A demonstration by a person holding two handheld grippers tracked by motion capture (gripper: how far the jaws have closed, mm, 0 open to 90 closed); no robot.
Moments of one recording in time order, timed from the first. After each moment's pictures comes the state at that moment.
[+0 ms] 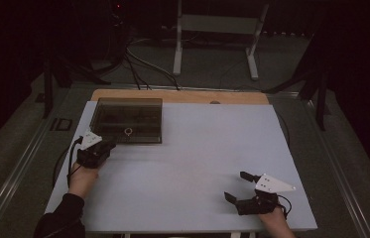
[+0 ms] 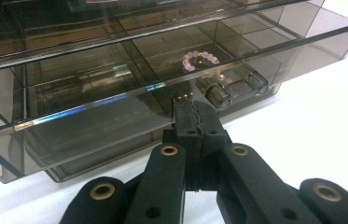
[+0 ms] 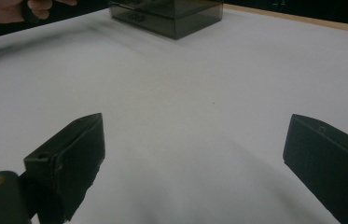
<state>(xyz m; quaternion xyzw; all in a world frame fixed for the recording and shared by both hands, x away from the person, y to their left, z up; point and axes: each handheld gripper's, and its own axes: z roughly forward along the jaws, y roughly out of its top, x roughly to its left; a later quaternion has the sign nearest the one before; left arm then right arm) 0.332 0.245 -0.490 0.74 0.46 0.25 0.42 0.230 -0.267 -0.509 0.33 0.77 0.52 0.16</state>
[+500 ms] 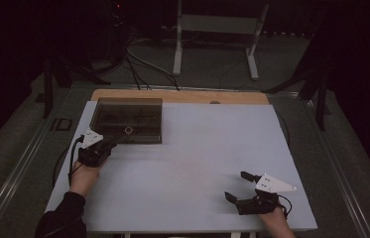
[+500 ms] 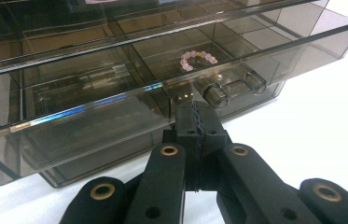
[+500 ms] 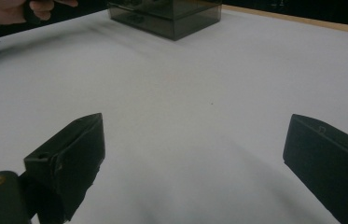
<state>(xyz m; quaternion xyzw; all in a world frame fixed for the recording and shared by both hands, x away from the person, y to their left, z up) 0.336 0.243 -0.490 0.74 0.46 0.25 0.42 0.230 -0.268 -0.509 0.33 0.77 0.52 0.16</state>
